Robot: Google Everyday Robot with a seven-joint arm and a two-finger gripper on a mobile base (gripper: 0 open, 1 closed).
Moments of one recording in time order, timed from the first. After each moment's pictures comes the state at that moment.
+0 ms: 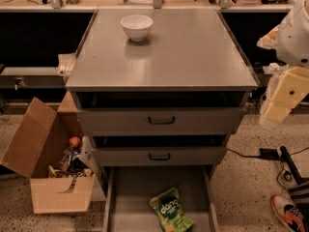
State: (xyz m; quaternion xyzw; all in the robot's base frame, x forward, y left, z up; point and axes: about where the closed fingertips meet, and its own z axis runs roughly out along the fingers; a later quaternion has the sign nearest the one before) arm 0.438 -0.217 0.977 -0.60 0.78 -0.03 0.16
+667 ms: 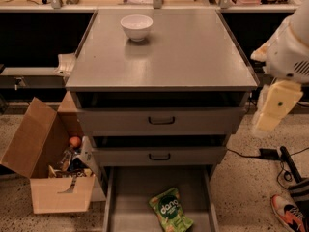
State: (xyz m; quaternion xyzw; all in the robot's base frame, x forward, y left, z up) arm 0.442 -0.215 0.946 -0.60 0.79 -0.03 0.14
